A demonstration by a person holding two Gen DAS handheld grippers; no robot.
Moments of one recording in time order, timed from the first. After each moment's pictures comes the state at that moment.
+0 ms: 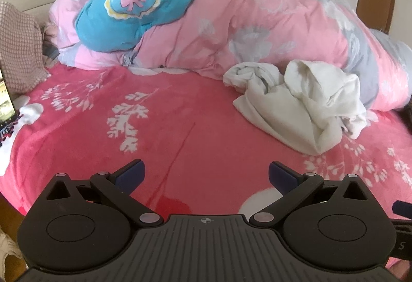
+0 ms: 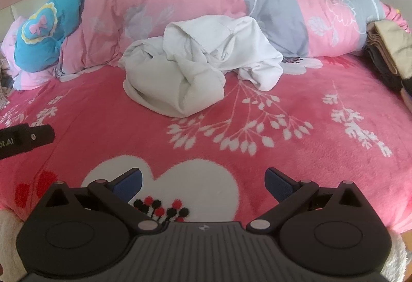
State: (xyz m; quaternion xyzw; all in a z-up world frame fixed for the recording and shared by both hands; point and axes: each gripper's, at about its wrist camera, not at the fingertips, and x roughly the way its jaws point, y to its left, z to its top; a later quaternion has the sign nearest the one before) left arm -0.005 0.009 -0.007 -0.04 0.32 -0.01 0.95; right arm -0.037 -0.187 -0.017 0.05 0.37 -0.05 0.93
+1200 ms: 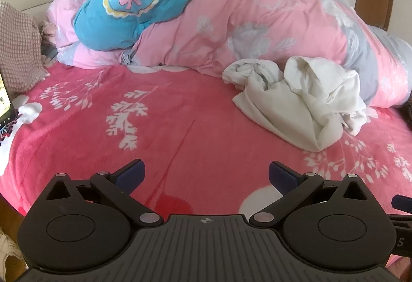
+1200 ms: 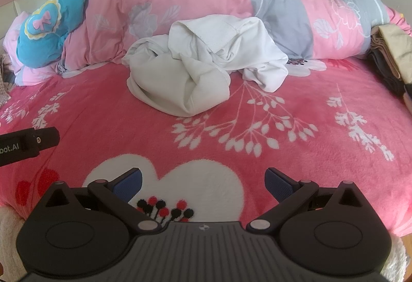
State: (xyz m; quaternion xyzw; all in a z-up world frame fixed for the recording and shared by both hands) left arm -0.005 0.008 -0.010 -0.04 0.32 -0.01 0.95; right arm -0.033 -0.181 -0.018 0.05 0.37 -0.05 0.93
